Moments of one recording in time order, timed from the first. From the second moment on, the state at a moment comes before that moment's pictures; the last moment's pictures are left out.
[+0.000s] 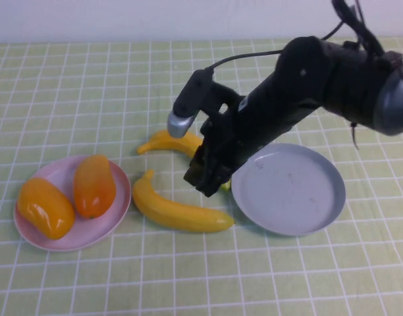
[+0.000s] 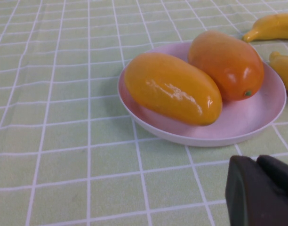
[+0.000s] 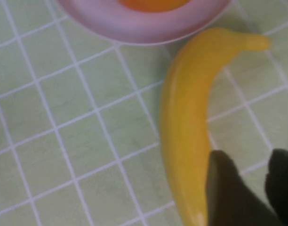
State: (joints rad) right arm 0.63 1.89 -1.58 0.47 0.88 -0.81; left arm -0.11 -0.01 0.03 -0.03 0.38 0.06
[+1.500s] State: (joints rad) right arm 0.73 2.15 -1.86 0.16 1.05 -0.55; left arm -0.11 -0.01 0.03 -0.03 0.38 0.06
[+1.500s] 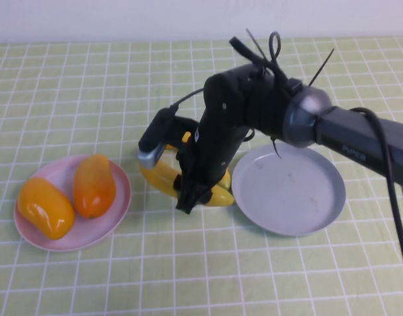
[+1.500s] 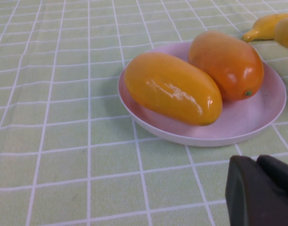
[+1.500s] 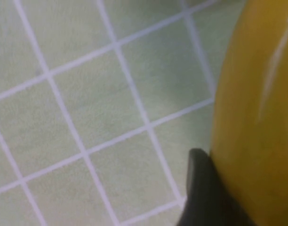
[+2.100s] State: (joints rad) right arm 0.39 1.91 -1.62 0.15 1.06 -0.12; left arm -0.11 -0.01 0.03 -0.03 0.38 0.06
